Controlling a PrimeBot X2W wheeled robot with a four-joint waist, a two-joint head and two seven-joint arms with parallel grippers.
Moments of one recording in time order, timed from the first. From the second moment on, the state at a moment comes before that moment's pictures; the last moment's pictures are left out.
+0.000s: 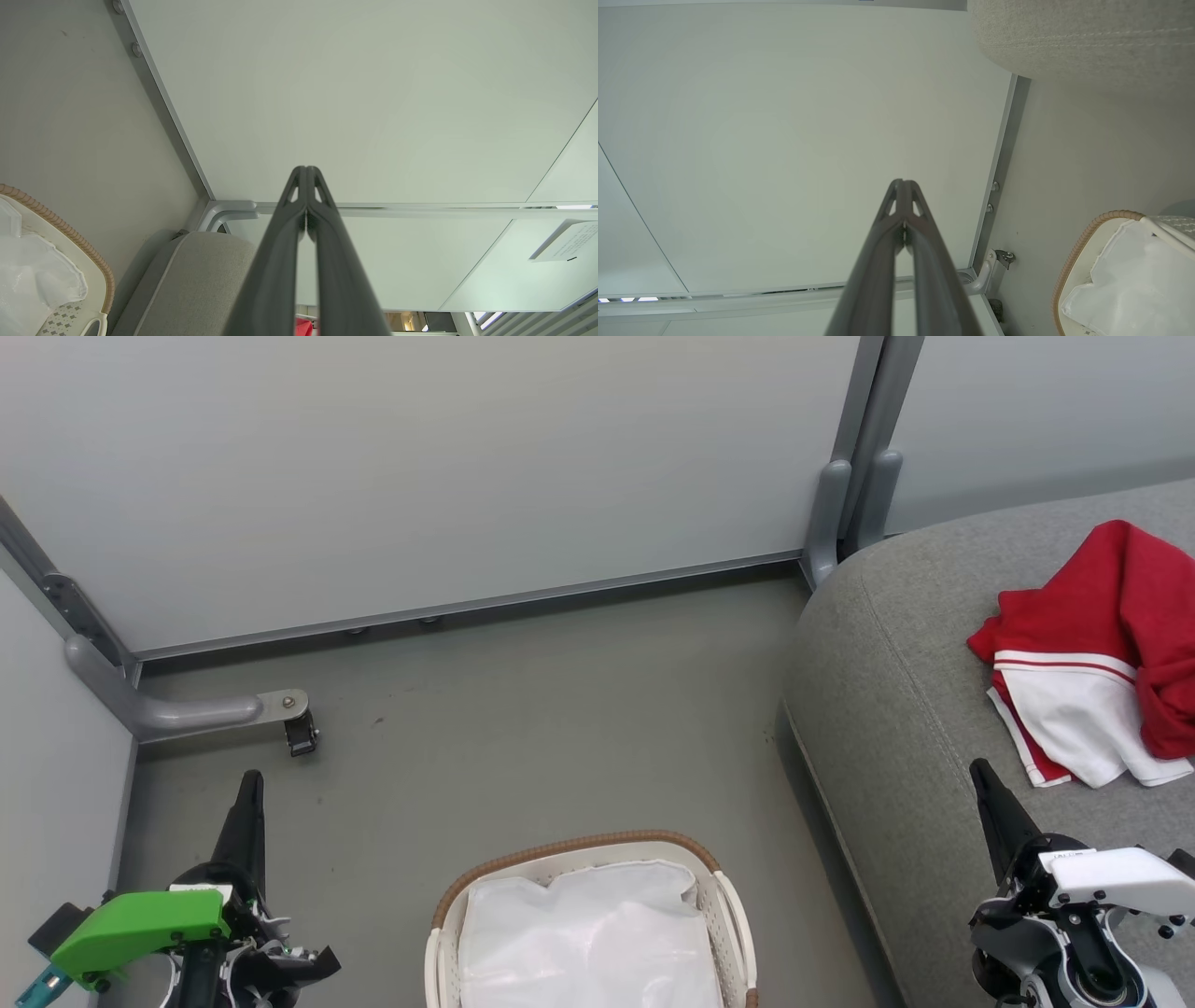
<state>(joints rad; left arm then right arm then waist) -0.10 0.05 0.11 0.25 -1.61 -0.13 0.11 -0.10 -0.05 -0.12 0.25 1.61 0.13 0.12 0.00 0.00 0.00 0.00</state>
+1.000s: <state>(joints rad) -0.10 0.05 0.11 0.25 -1.61 -0.13 0.11 -0.10 -0.05 -0.12 0.25 1.61 0.13 0.12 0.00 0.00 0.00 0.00</state>
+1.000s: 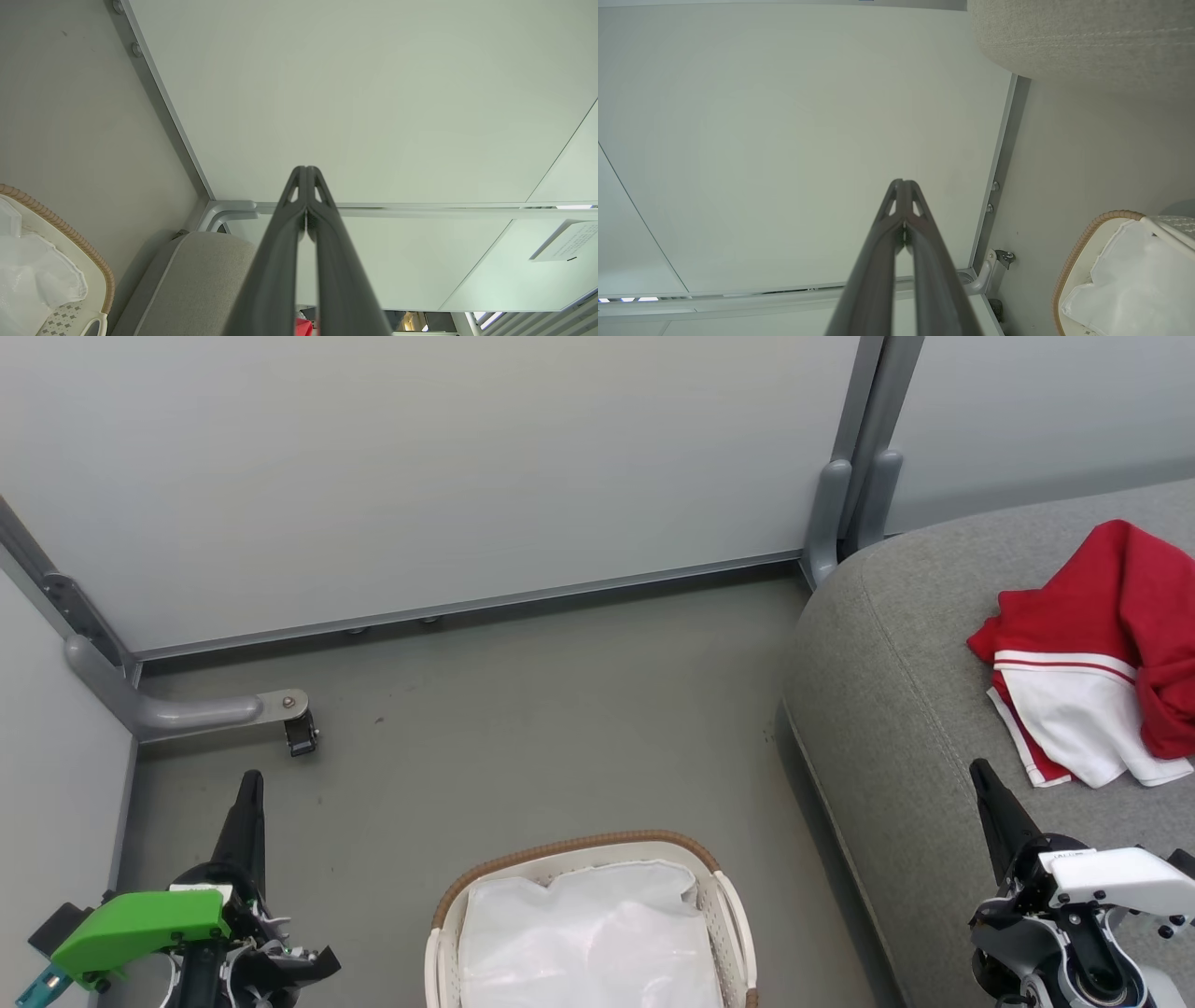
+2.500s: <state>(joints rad) -0.10 0.05 0.11 0.25 -1.61 -0.13 0.11 -0.10 -0.05 -0.11 0.25 1.61 0.13 0.12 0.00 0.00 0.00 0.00</state>
